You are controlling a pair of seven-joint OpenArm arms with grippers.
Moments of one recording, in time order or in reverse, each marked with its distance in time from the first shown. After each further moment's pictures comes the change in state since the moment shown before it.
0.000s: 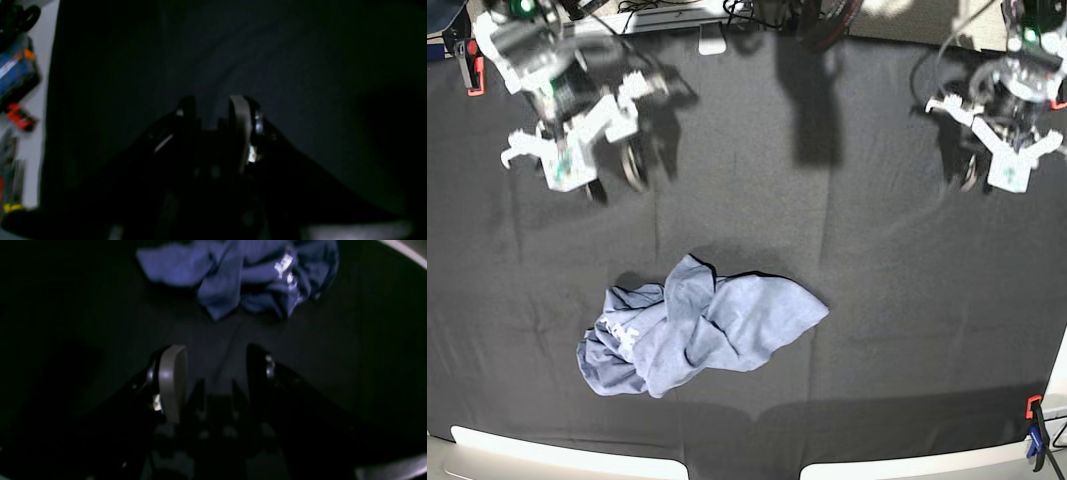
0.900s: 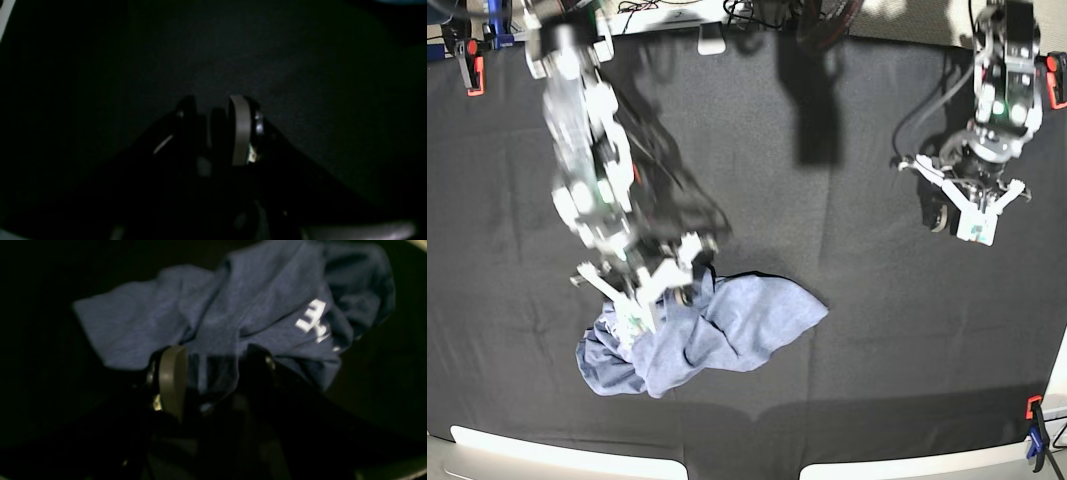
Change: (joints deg) left arm -18.8 6.2 5.2 -20.7 2.0 -1.7 -0.2; right arm 41.0 -13.6 -9.4 -43.4 -5.5 0.2 -4.6
